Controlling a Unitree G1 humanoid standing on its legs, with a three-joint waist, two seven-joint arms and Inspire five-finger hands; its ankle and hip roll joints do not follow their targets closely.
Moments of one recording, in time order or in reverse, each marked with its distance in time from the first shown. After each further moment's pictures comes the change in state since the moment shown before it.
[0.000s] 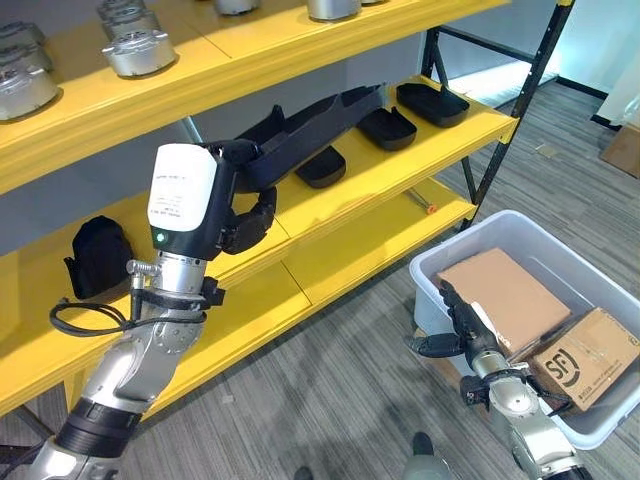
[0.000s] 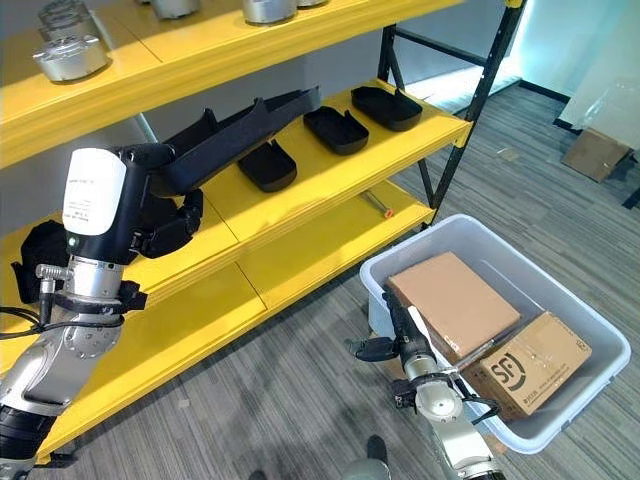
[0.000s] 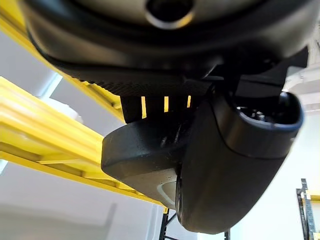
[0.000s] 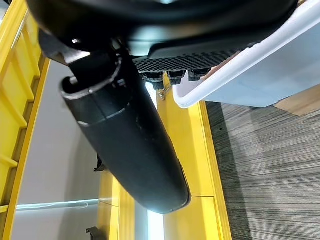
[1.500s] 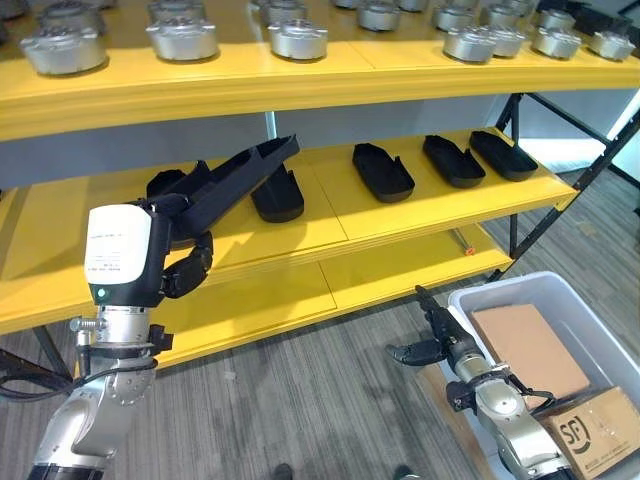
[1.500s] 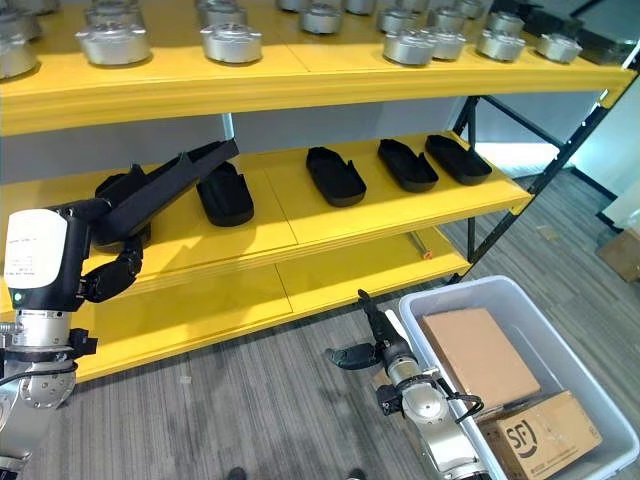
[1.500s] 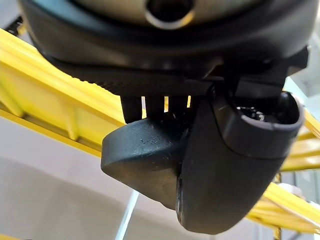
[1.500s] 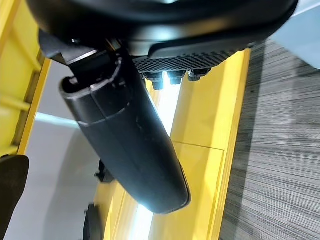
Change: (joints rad) left arm 0.281 -0.035 0.237 0.066 0.046 -0.065 0.076; right arm -0.001 0.028 0.027 -0.005 -0.049 -0.036 0.107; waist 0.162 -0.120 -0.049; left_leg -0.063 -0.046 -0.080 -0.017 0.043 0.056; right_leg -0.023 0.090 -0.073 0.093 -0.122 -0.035
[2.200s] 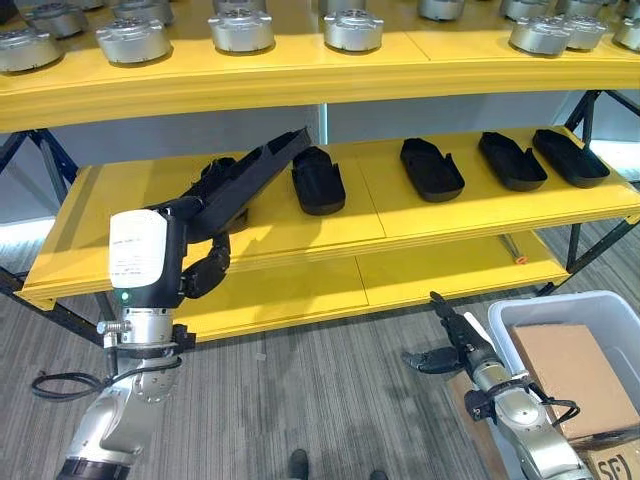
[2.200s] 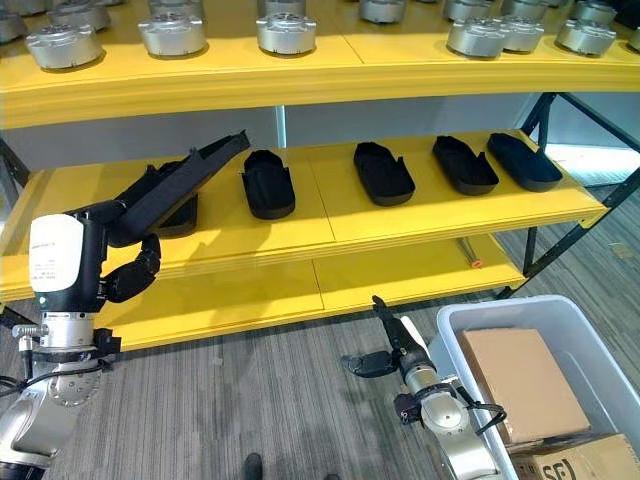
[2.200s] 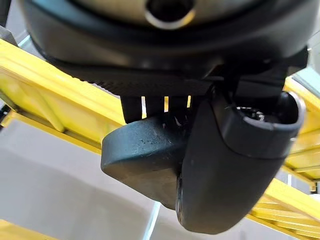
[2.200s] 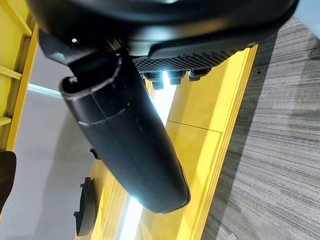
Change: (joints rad) left arm -0.029 -0.064 -0.076 0.004 0.001 0.056 0.028; right arm 0.079 -0.045 -0.041 0.003 0.015 -0.019 0.038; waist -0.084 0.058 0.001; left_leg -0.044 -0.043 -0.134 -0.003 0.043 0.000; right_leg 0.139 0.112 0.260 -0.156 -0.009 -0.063
